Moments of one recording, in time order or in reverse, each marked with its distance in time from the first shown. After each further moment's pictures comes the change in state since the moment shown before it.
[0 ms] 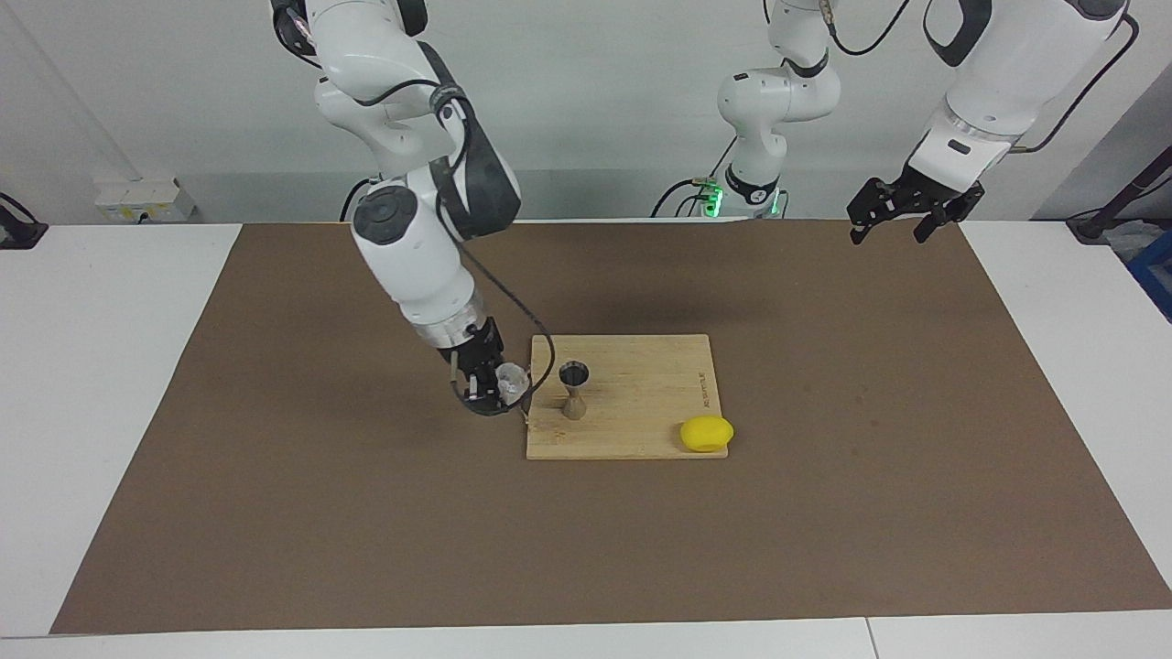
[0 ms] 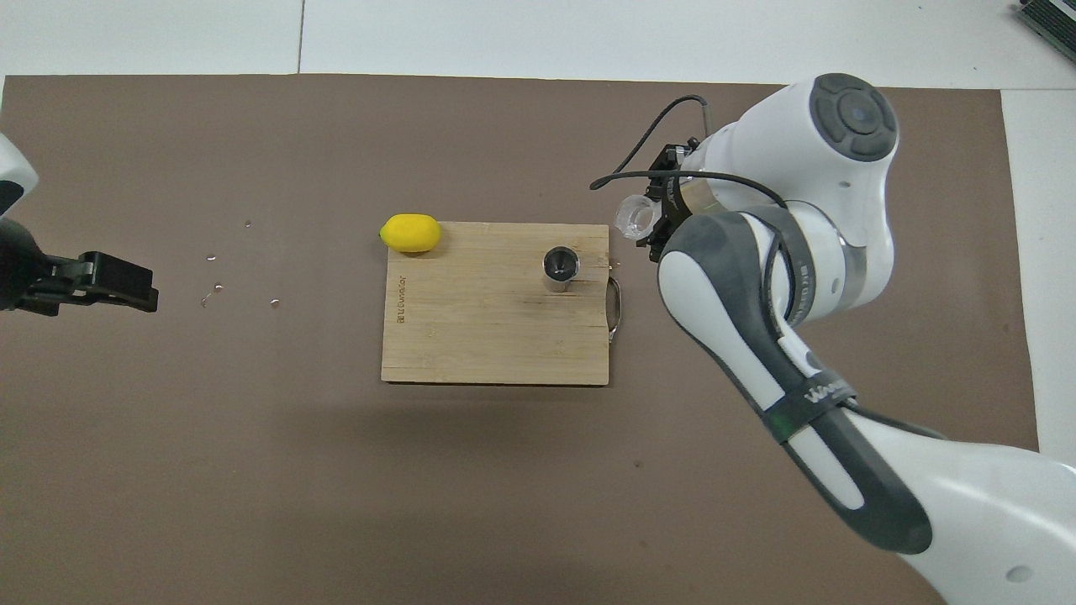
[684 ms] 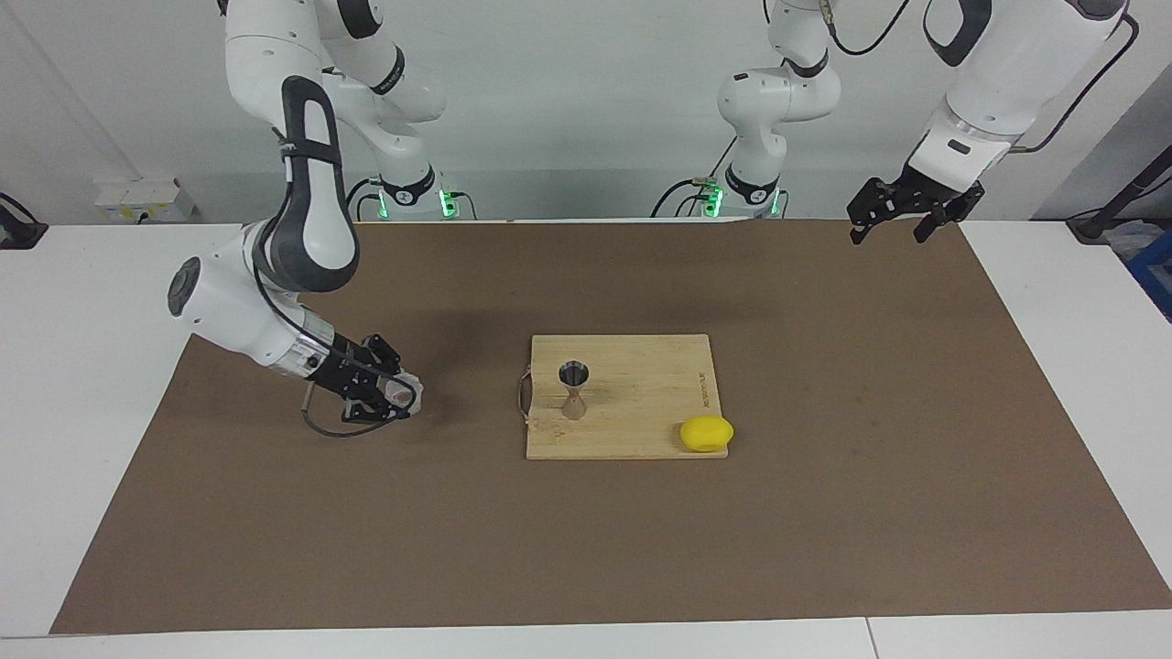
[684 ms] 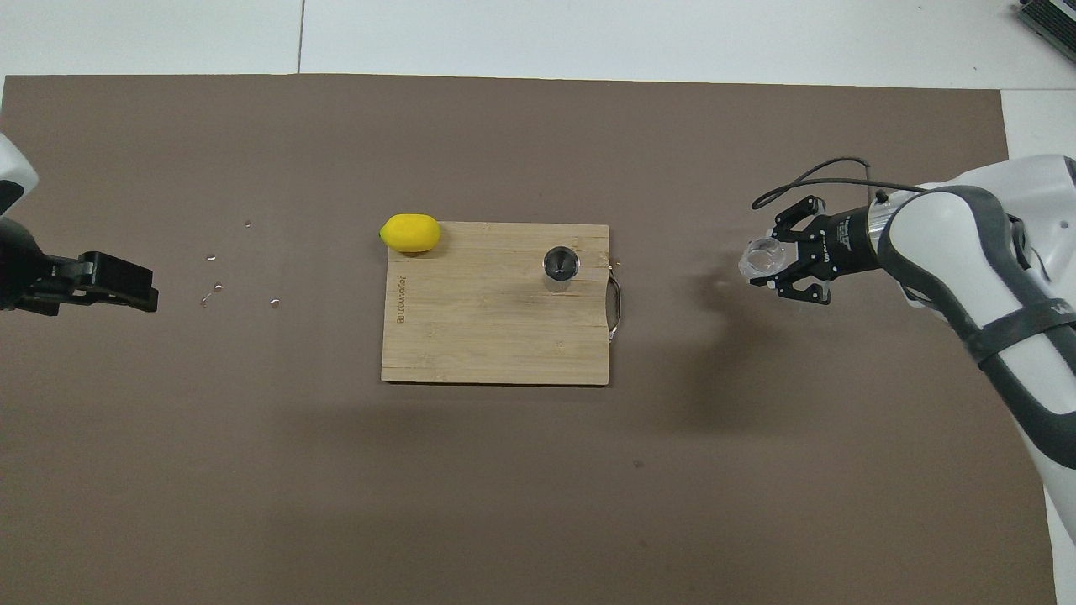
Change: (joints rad) left arm 0.000 0.000 0.000 0.000 0.000 0.000 0.000; right arm -0.320 -0.046 -0.002 -0.289 0.371 -0.017 -0.528
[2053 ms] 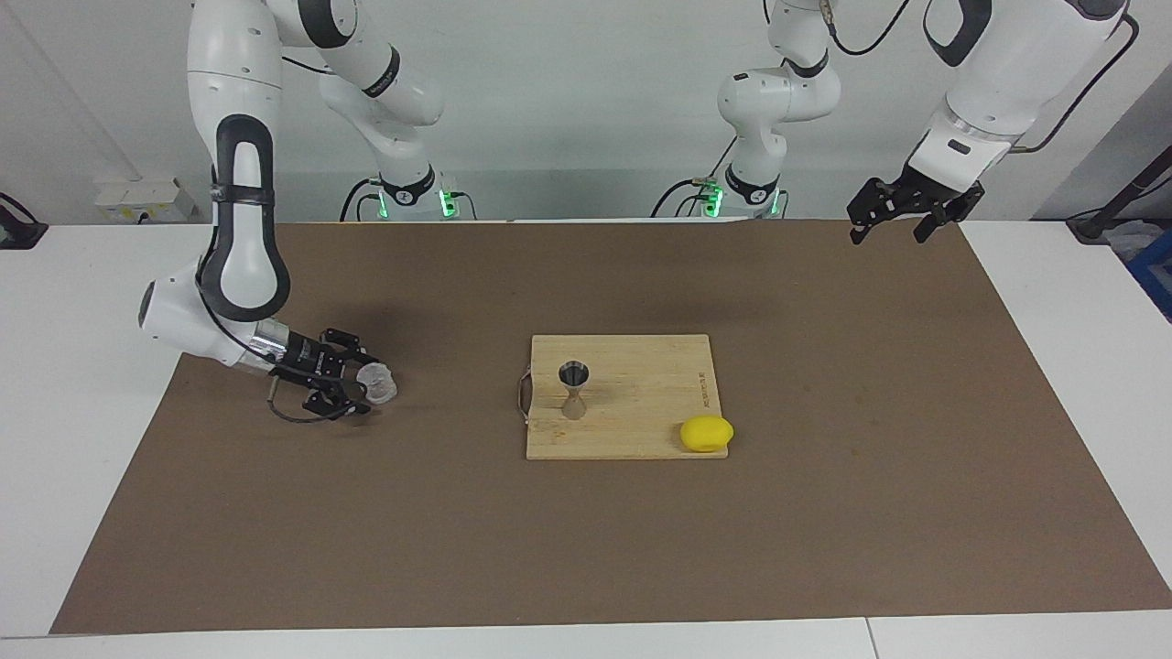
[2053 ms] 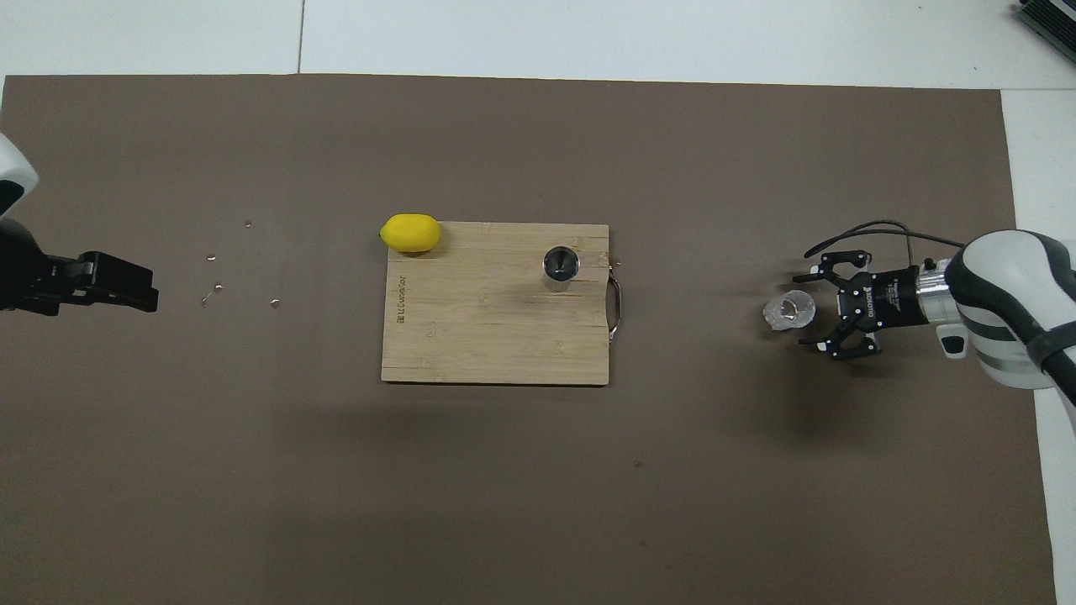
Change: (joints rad) left arm 0.000 0.000 0.000 0.000 0.000 0.000 0.000; right arm -0.166 0.023 -0.008 -0.140 0.103 -0.037 -0.356
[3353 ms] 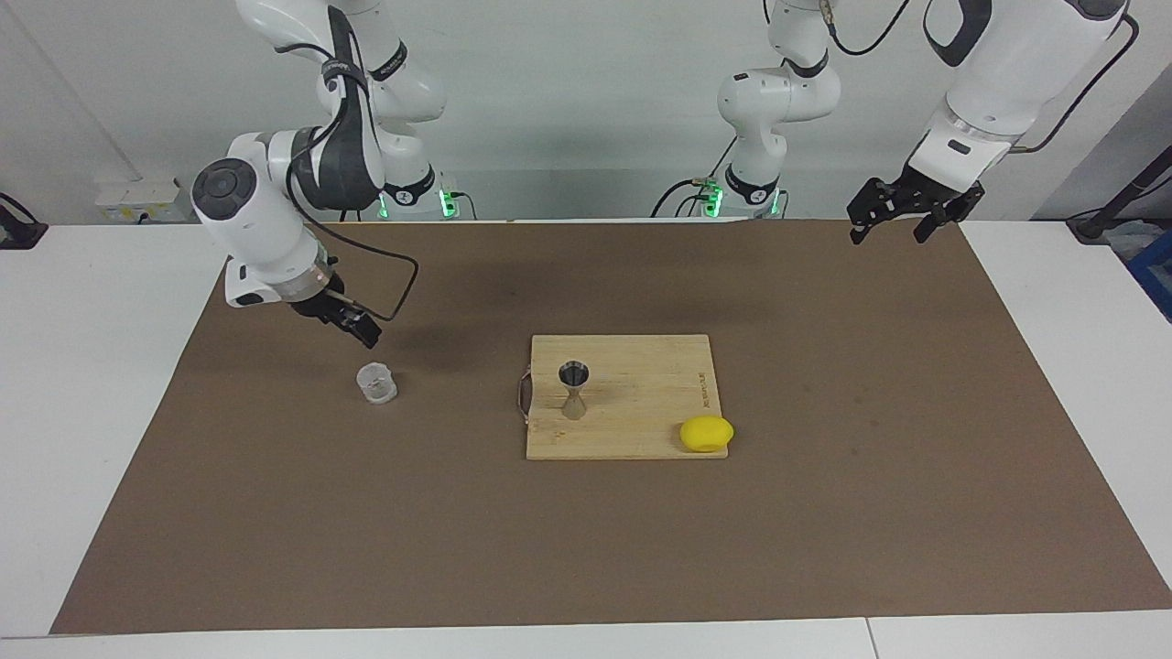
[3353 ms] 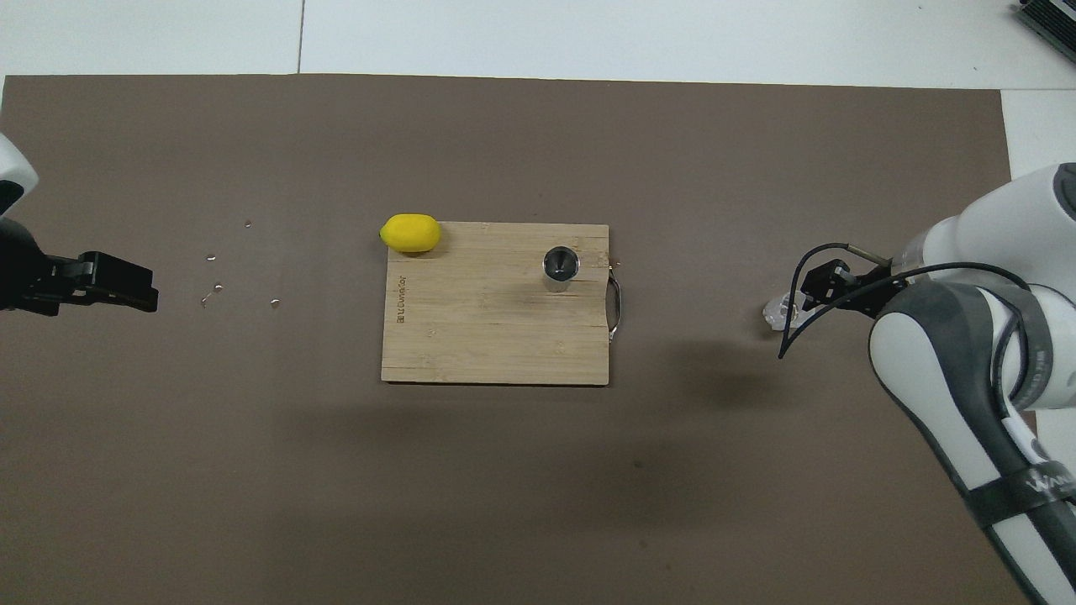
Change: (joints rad) left arm 0.000 0.000 0.000 0.000 0.000 0.000 0.000; right arm 0.252 -0.317 0.023 0.049 -0.742 -0.132 -0.318
